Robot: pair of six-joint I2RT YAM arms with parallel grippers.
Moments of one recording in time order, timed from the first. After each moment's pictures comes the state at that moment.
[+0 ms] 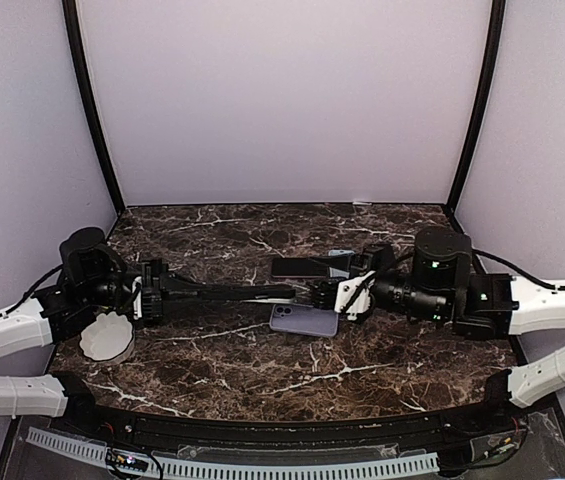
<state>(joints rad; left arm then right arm) -0.62 0.88 0.53 0.23 0.87 1.00 1.18 1.14 0.81 0.16 0.08 -1.02</state>
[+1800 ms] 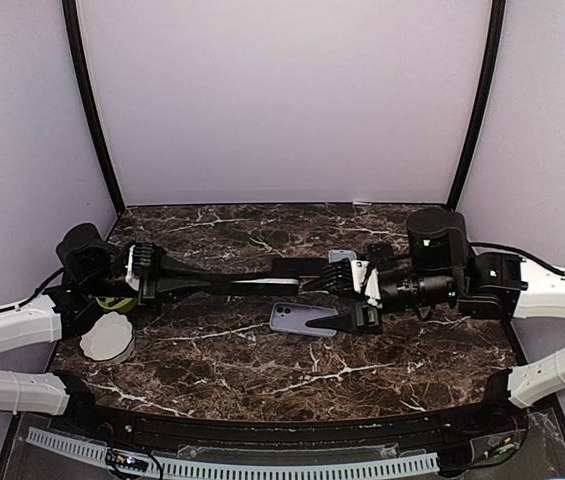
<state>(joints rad) -0.58 0.97 0.50 0.56 0.96 0.36 1.10 1.12 0.91 -0.14 -0.37 -0.57</state>
